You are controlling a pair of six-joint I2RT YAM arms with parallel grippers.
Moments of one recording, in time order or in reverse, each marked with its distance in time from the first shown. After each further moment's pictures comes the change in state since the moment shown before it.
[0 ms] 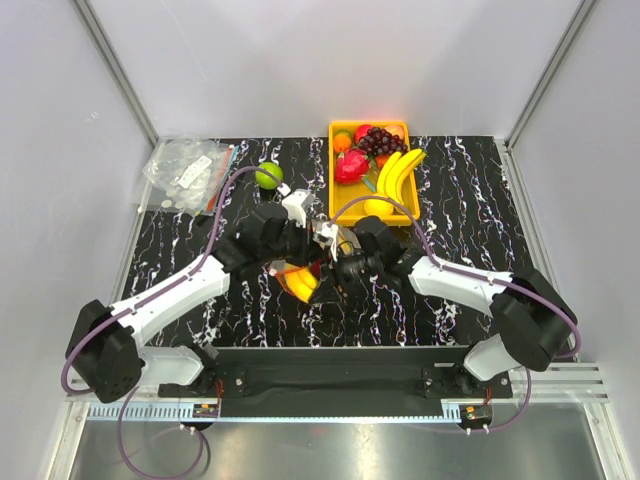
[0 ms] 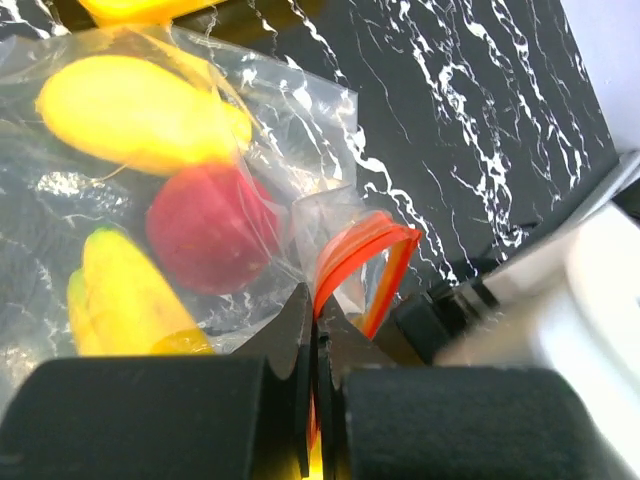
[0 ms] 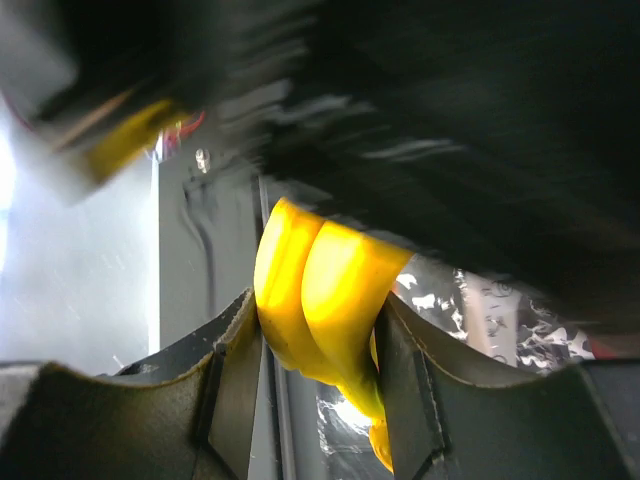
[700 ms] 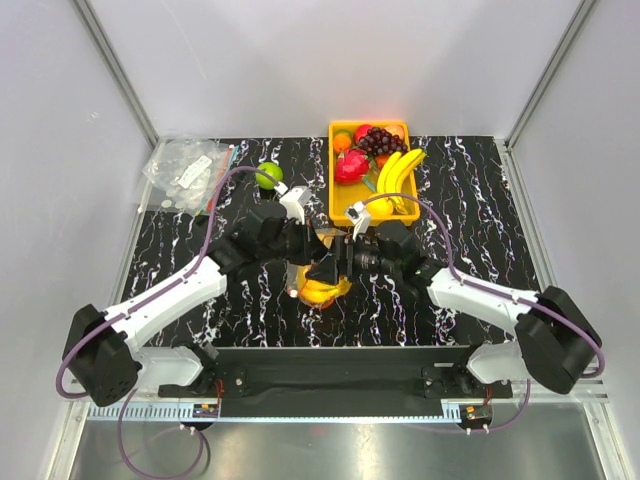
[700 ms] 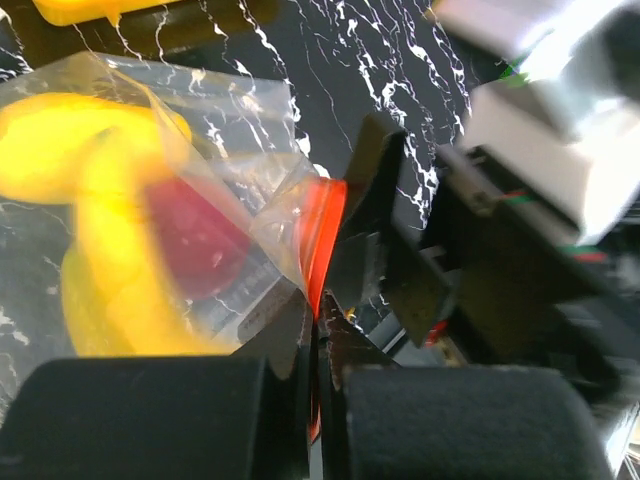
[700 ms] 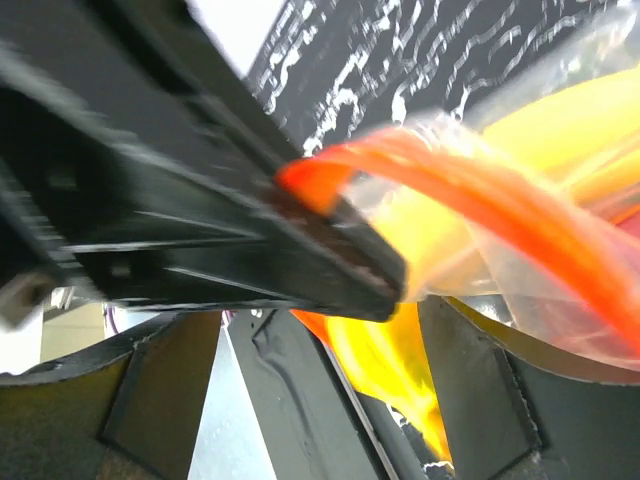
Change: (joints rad) left arm -0.017 -0.031 0.035 -0.024 0.024 -0.140; right arm -0.034 -0.139 -0.128 0.244 0.301 0.631
